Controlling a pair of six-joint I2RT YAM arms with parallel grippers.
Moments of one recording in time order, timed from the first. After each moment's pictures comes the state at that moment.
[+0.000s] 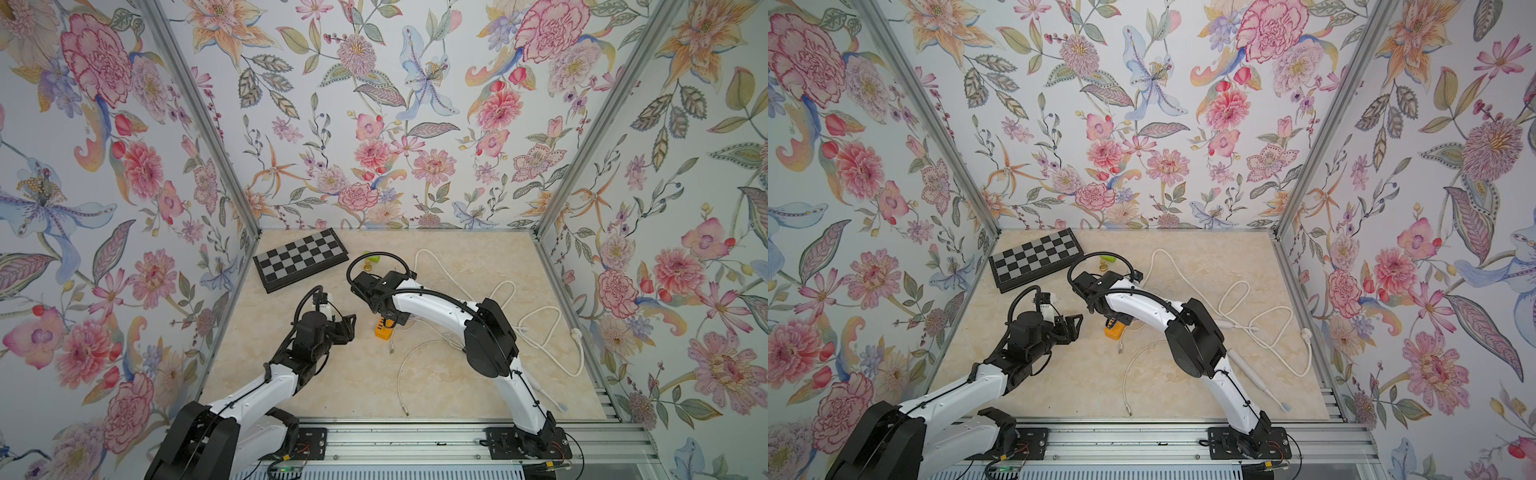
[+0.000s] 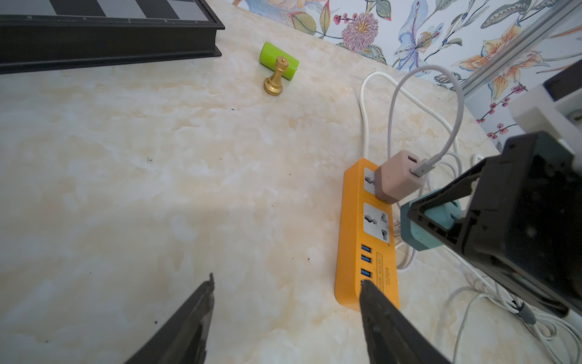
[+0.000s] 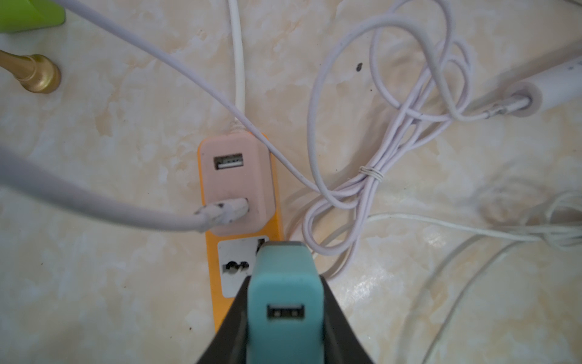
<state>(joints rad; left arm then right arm) -0.40 1.09 0.33 0.27 0.01 -0.45 0.96 2.26 1.99 -1.17 0.49 1.46</state>
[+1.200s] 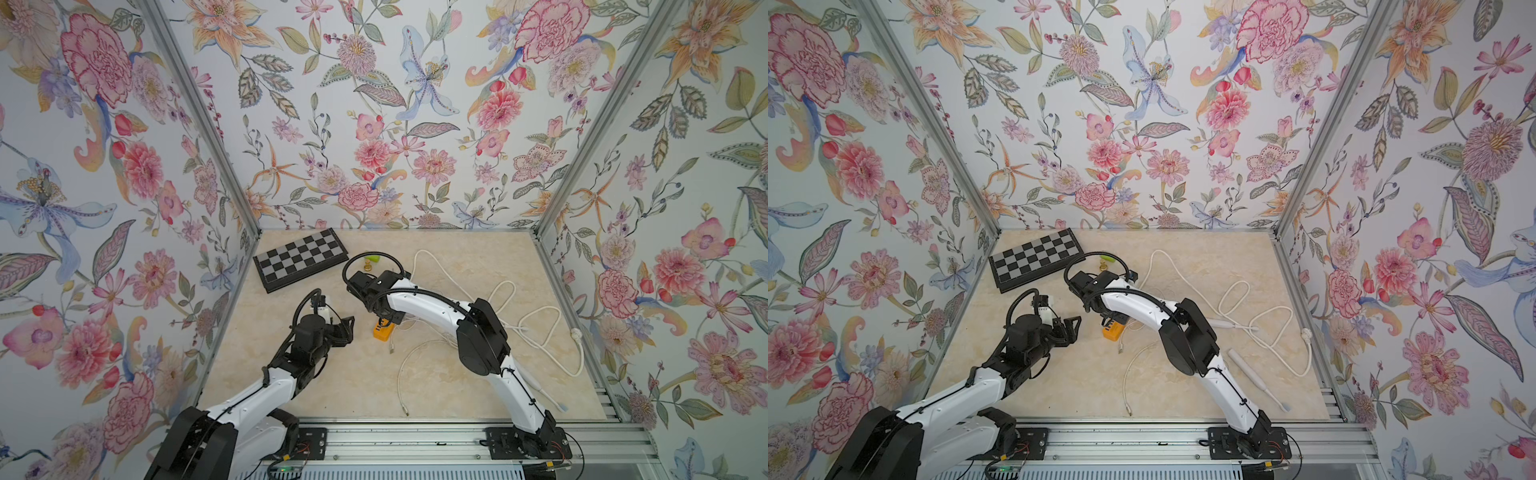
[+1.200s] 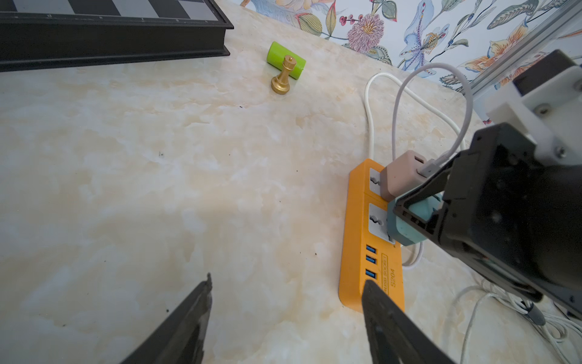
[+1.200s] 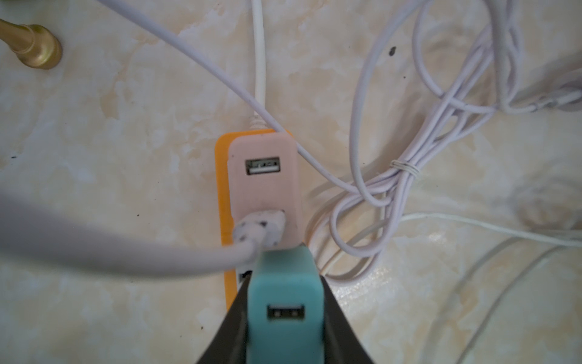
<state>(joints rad) -0.40 1.07 0.30 0.27 0.00 -0.45 0.96 2.33 2.07 -1.18 0.46 1.42</state>
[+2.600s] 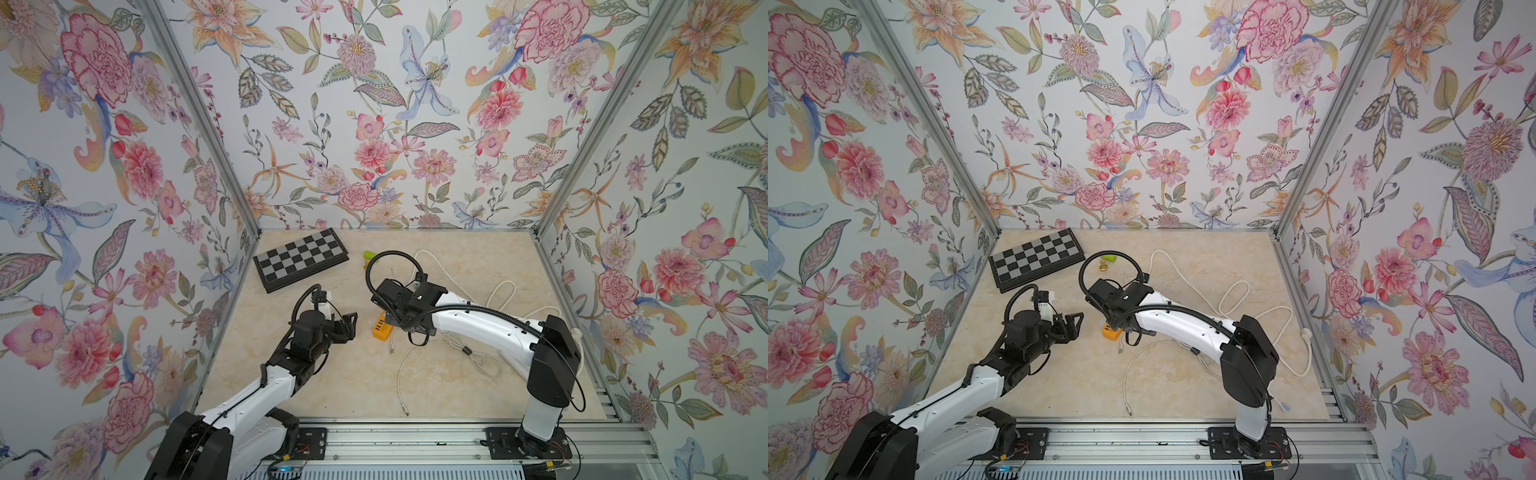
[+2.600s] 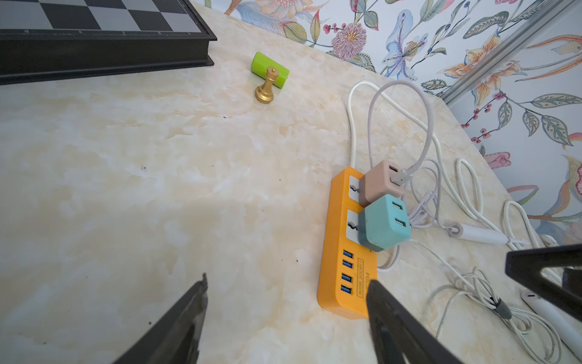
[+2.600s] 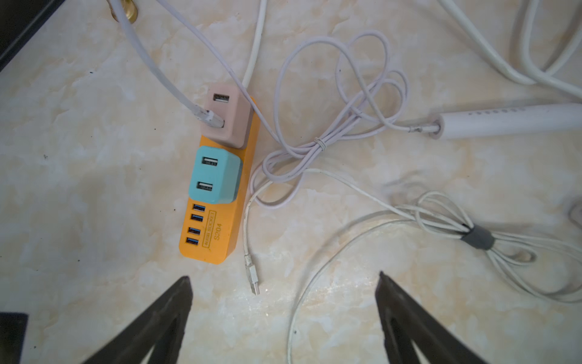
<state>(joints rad) -0.42 1.03 0.35 0.22 0.03 -0.45 1.00 1.78 1.53 -1.03 0.44 1.15</state>
